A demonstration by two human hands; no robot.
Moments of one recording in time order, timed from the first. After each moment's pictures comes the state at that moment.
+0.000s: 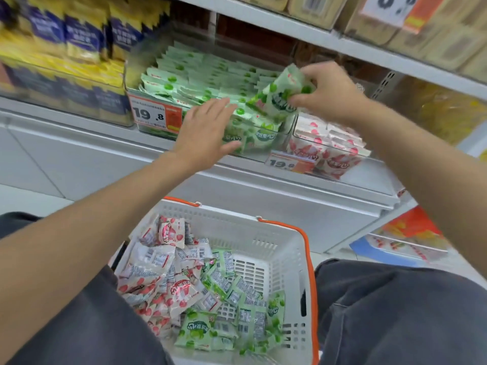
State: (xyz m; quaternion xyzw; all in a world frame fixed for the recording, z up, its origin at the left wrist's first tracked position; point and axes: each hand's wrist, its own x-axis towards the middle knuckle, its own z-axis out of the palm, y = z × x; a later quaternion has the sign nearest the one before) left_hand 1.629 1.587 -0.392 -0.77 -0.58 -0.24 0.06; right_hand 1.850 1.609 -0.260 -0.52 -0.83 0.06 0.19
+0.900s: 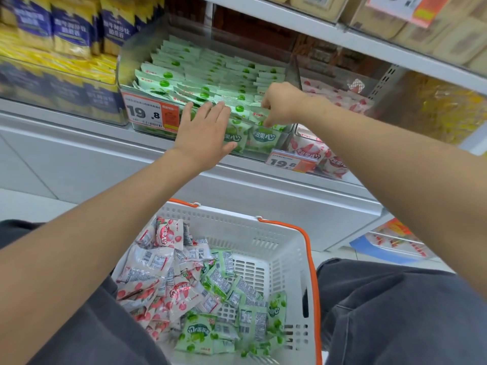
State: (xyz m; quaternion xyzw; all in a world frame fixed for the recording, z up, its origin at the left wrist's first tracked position) left_hand 1.630 1.598 -0.403 -0.77 -0.61 -0.14 0.09; right_hand 1.798 1.663 -0.304 -0.55 -0.83 -0.02 -0.10
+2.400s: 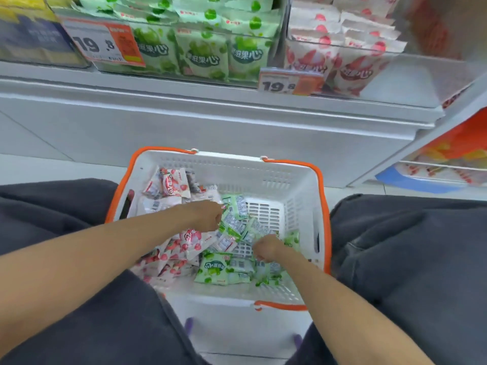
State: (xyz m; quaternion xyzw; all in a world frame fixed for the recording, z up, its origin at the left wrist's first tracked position) left_hand 1.666 1.479 -0.592 -0.75 -0.49 0.29 -0.33; right_hand 1.868 1.416 -0.675 -0.63 -0.56 0.49 -0.22
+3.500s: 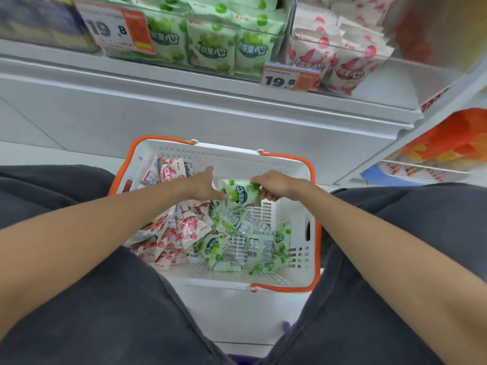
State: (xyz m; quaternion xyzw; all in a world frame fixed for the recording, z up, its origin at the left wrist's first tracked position) left_hand 1.659 1.489 -0.562 -0.62 -0.61 0.07 -0.48; right_hand 1.874 1.501 -0.547 -0.62 -0.56 0.54 -0.04
